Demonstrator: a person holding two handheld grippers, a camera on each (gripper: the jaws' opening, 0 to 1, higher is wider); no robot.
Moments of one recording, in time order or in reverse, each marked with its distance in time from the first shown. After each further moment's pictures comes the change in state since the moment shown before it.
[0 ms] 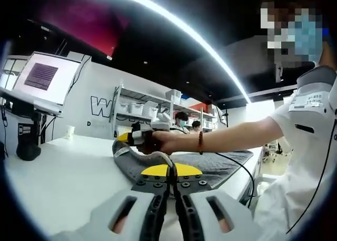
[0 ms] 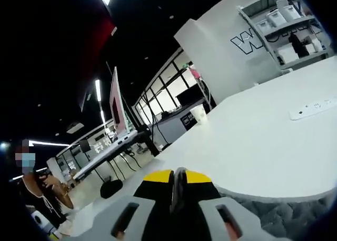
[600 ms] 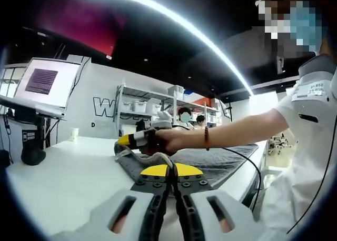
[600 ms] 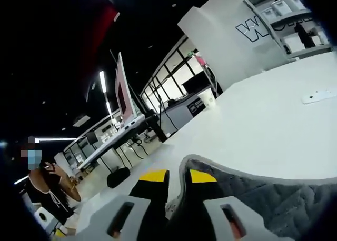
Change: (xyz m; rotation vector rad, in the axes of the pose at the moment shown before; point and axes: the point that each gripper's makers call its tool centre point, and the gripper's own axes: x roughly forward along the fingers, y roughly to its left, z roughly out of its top) left arm 0.000 0.006 -0.004 0.058 0.024 0.038; right arm 0.010 0.019 -0.030 0.017 0.107 0.070
